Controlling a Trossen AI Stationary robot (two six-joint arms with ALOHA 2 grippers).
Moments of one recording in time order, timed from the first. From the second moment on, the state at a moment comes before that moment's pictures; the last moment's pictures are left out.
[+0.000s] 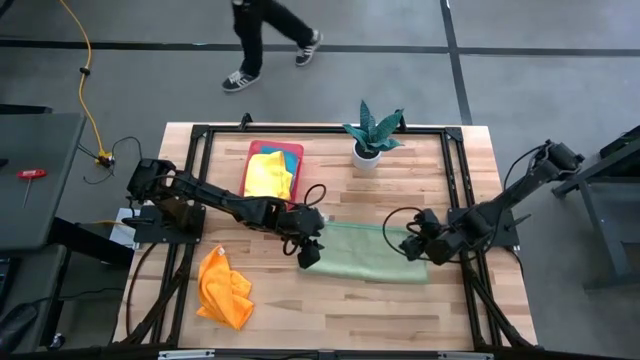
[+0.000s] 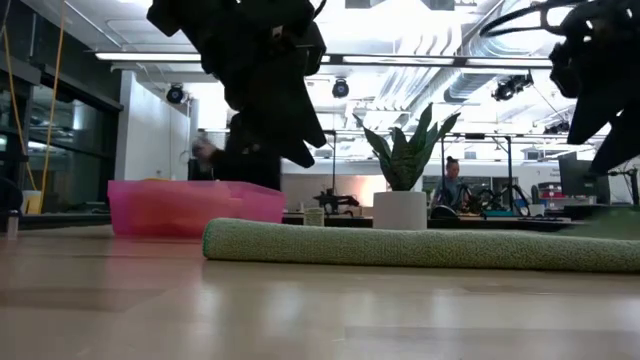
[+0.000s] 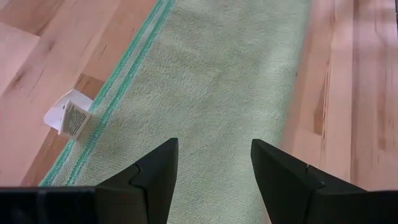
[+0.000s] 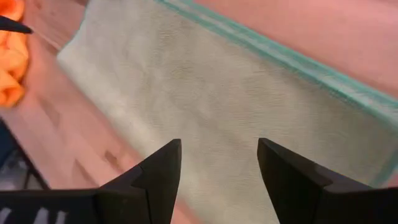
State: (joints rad) left arm -0.05 1.71 1.05 -0.21 -0.06 -0.50; right arm 0.61 0.97 0.55 -0.62 0.39 1.64
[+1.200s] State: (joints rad) left arm -0.05 1.71 1.05 -0.25 -0.03 -0.45; right arm 0.64 1.05 0.37 -0.57 0.14 2.09
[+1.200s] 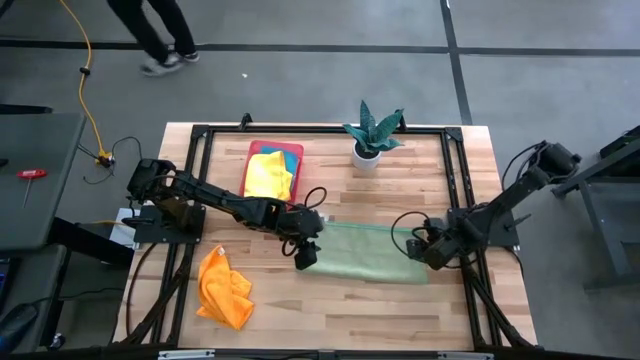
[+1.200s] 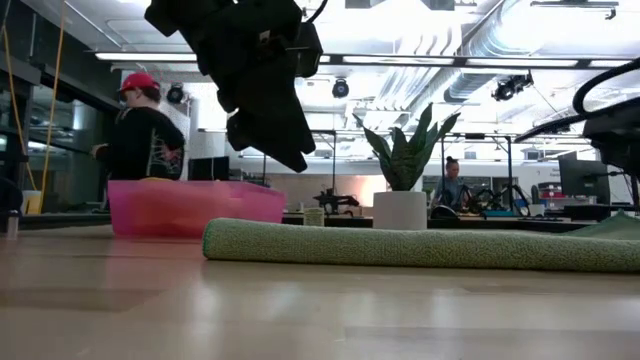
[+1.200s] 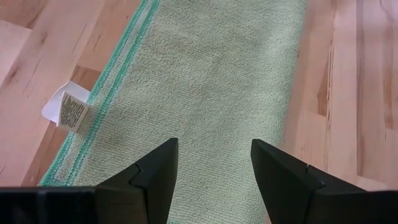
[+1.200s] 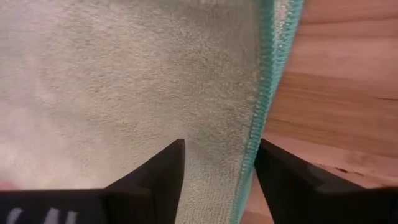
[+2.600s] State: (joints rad) left arm 0.01 1.42 0.77 0.12 -0.04 -0.39; right arm 0.62 1.06 0.90 -1.19 0.12 2.01
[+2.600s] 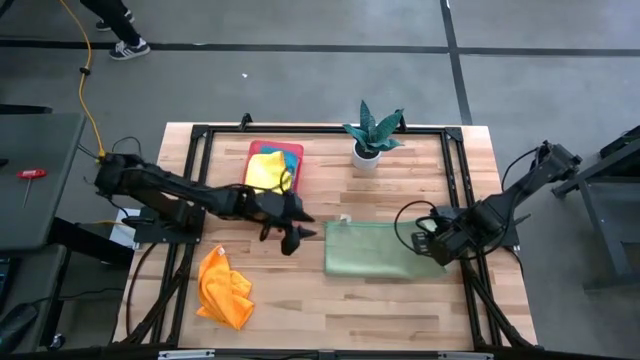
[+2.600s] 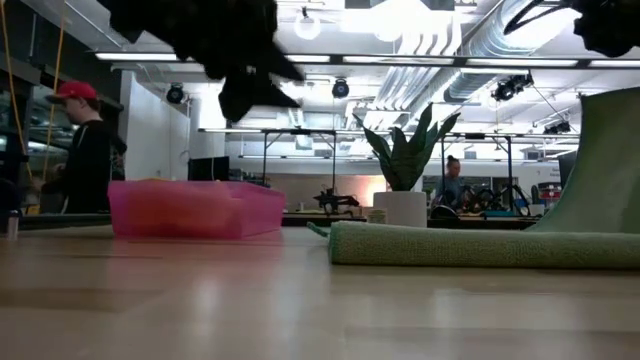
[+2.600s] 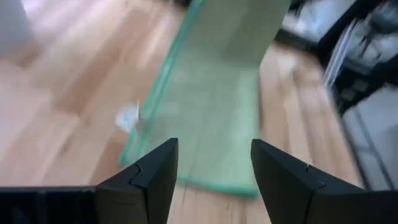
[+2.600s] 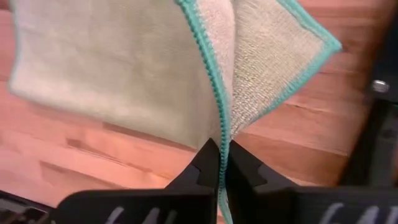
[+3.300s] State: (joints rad) left arm -0.11 1.70 0.77 0.14 -0.01 -0.43; right arm 0.44 1.35 0.90 -0.64 0.35 1.84
